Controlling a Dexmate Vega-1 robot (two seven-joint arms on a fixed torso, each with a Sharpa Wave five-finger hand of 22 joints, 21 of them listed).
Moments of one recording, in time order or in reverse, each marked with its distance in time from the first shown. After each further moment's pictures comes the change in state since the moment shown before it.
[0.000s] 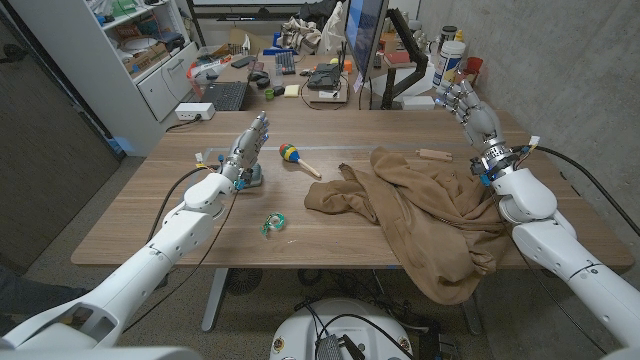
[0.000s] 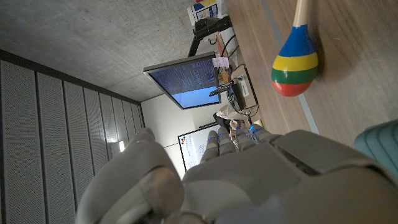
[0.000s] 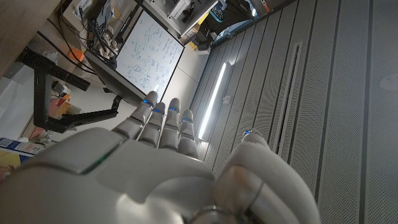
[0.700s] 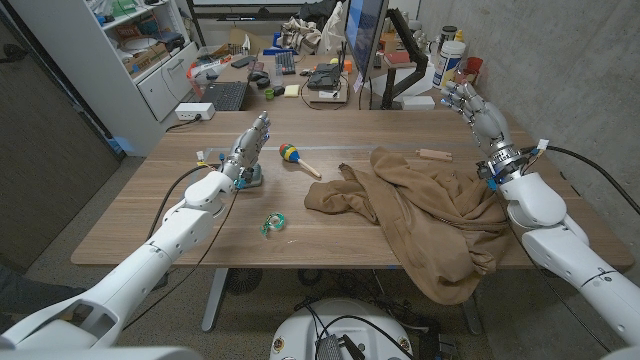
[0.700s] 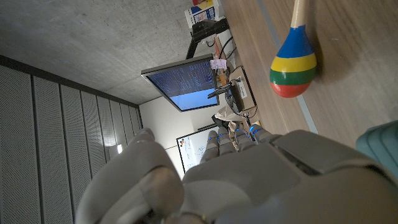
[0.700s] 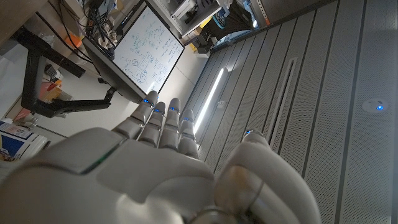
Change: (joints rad) left arm -0.014 0.004 0.008 0.000 0.005 0.018 0.000; left_hand 0.000 0.000 -0.007 -0.002 0.000 0.000 0.000 0.000 0.000 0.000 0.000 0.000 0.000 -0.005 -0.005 0.000 0.000 0.000 0.000 -0.011 0.000; right arm -0.044 -0.020 0.035 -0.021 -0.106 0.047 -0.053; right_hand 0.000 0.000 -0.003 -0.003 0.004 0.013 -0.006 0.000 0.000 0.007 -0.007 0.000 0.000 0.005 -0.005 0.000 -0.002 0.014 0.000 -0.009 0.000
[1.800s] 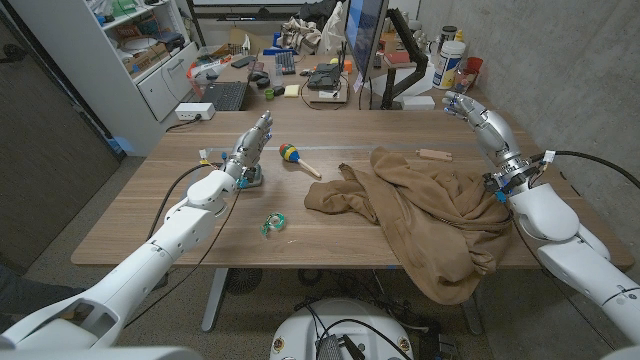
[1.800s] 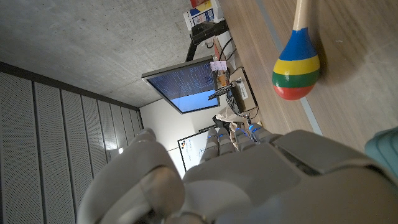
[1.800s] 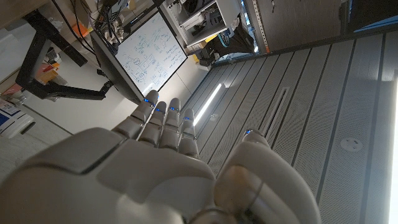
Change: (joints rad) left arm -0.001 0.003 0.009 -0.019 0.023 0.012 0.021; left_hand 0.004 0.015 -0.011 -0.003 0.000 0.032 -0.007 0.004 0.000 0.011 -0.011 0.000 -0.003 0.009 -0.009 0.004 -0.002 0.017 -0.012 -0.008 0.000; right arm -0.128 -0.029 0.092 -0.071 -0.202 0.025 -0.084; right_hand 0.004 0.004 -0.003 -0.003 0.008 0.008 -0.008 0.000 0.000 0.004 -0.004 0.000 0.000 0.016 -0.016 -0.005 0.000 0.011 0.000 -0.012 0.000
